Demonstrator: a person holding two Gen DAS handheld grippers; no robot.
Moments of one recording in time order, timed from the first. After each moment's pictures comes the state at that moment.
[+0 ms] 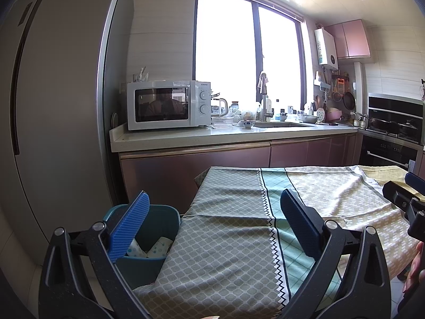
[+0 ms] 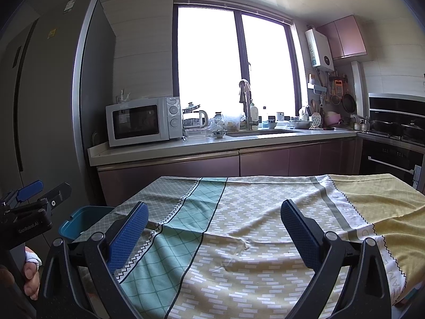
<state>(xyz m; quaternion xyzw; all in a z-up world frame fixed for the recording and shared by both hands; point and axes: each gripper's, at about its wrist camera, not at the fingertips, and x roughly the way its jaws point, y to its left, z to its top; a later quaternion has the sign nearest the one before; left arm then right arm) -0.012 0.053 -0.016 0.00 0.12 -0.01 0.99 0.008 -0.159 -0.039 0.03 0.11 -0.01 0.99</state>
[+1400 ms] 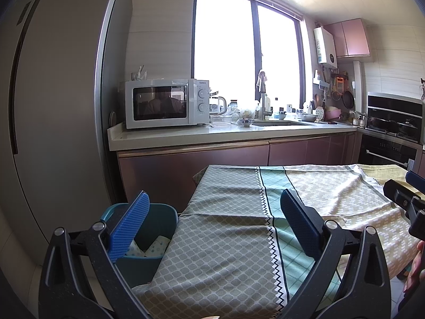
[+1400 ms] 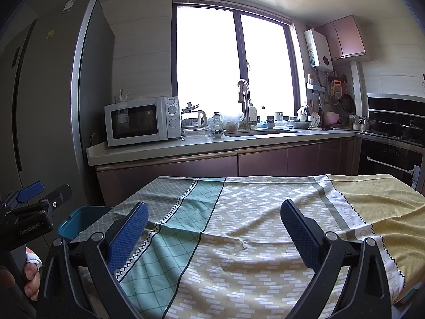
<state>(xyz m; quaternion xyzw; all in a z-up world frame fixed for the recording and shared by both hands) -0.011 0.049 -0.023 0.00 0.12 -0.01 0.99 0.005 -0.154 -0.037 0.04 0.11 -0.02 0.99</state>
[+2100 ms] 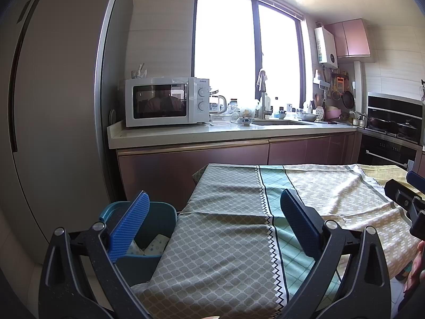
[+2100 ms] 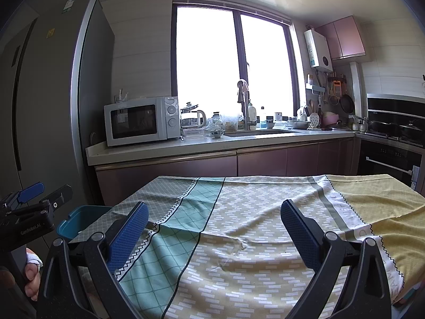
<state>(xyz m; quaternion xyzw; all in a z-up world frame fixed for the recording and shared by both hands) -0.009 0.048 -0.027 0.00 0.12 -0.01 0.99 0.003 -0.153 -0.038 0.04 0.11 -0.02 0.99</state>
